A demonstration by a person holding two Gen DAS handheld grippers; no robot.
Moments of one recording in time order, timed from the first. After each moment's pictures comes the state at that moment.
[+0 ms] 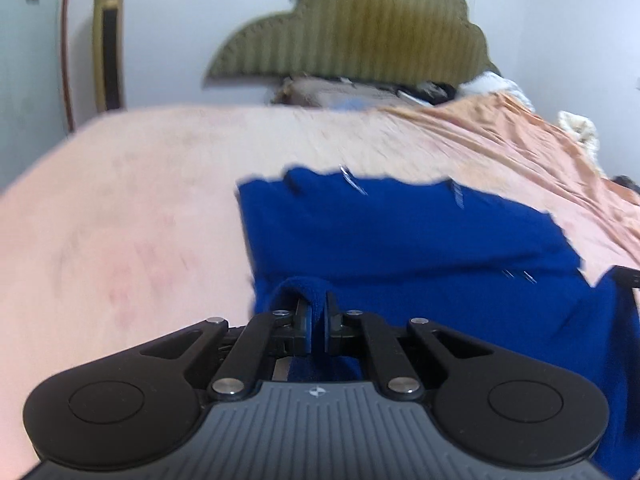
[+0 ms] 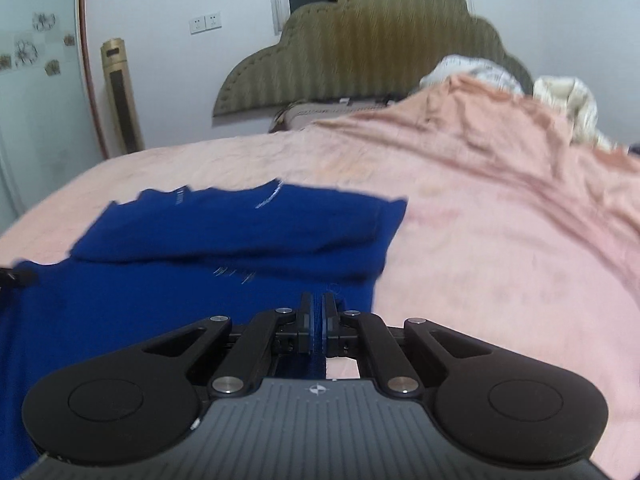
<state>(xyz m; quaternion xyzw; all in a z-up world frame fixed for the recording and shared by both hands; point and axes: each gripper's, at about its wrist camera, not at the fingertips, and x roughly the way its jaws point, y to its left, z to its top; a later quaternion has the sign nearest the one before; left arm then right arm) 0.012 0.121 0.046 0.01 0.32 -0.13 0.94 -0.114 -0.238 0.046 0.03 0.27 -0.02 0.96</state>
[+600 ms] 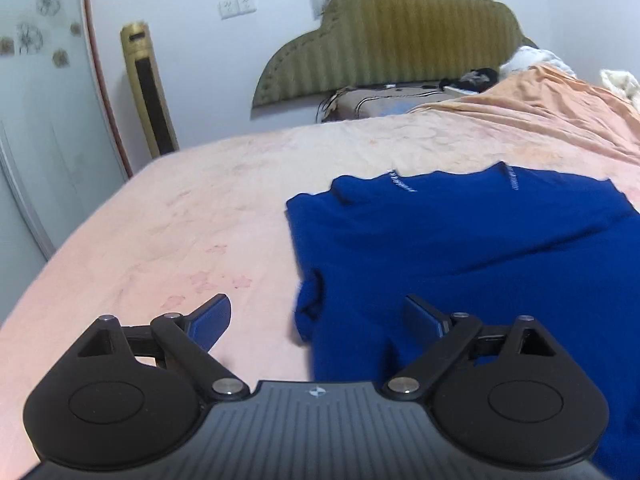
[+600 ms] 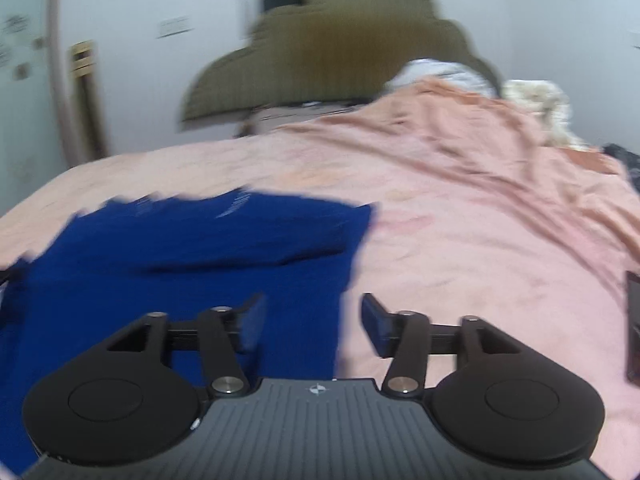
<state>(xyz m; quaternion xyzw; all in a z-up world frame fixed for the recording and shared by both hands) -0.008 0.091 0.035 0.11 0.28 -0.04 0.95 -0.118 -0.234 0.039 0.04 0.27 -0.04 0.96</state>
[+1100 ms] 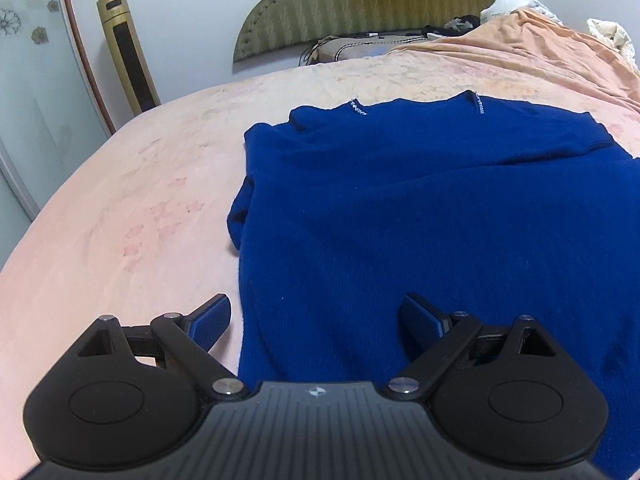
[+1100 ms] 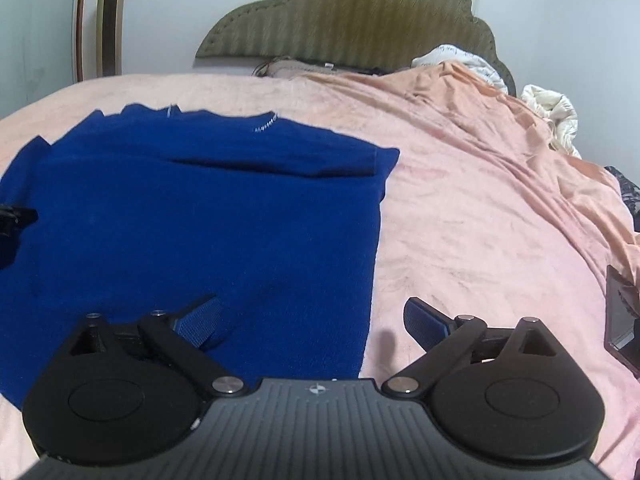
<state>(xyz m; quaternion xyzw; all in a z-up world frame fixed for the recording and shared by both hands) -0.025 0.062 0.003 0.12 0.36 -0.04 0.93 -0.143 -0.184 0.007 -0.06 0.32 -0.07 0.94</state>
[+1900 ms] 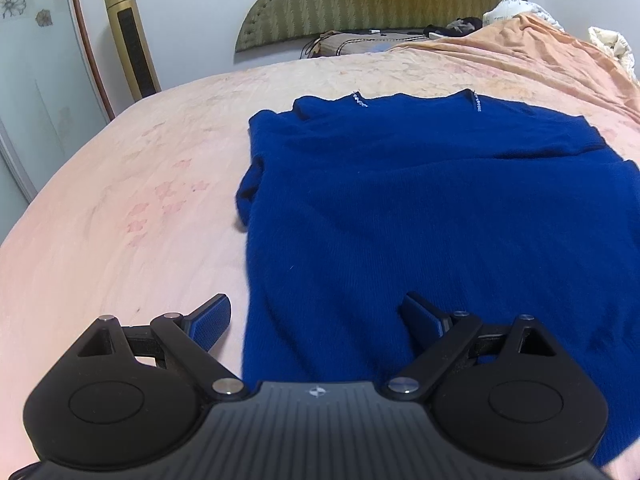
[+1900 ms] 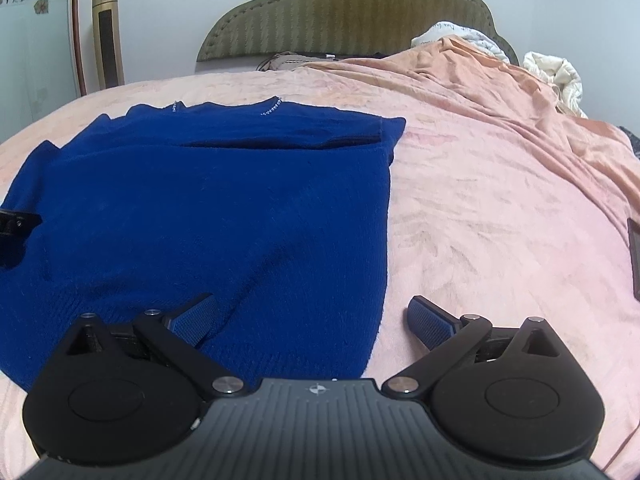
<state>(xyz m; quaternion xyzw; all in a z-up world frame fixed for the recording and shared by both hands) -0.042 0.076 0.006 0.10 0.37 -0.05 0.92 -0.154 -0.198 -0.015 0.00 0.33 -0.05 0.94</state>
